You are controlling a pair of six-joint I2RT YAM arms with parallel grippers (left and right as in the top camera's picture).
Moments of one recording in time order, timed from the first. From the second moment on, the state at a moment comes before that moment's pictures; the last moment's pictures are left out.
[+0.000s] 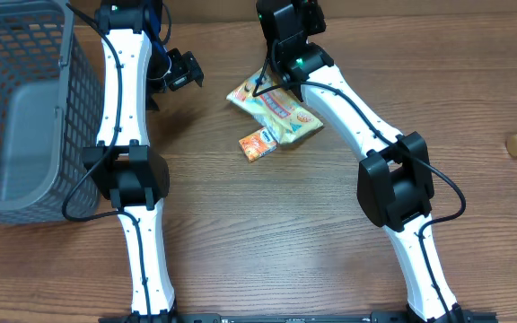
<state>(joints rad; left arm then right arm) 0.01 2.51 2.68 -1.69 0.11 -0.51 0.51 2.43 2.23 -0.22 0.82 -0.19</state>
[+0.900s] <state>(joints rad) 0.01 2.51 2.68 -1.69 0.11 -0.51 0.50 2.38 2.11 -0.99 -0.22 -0.15</state>
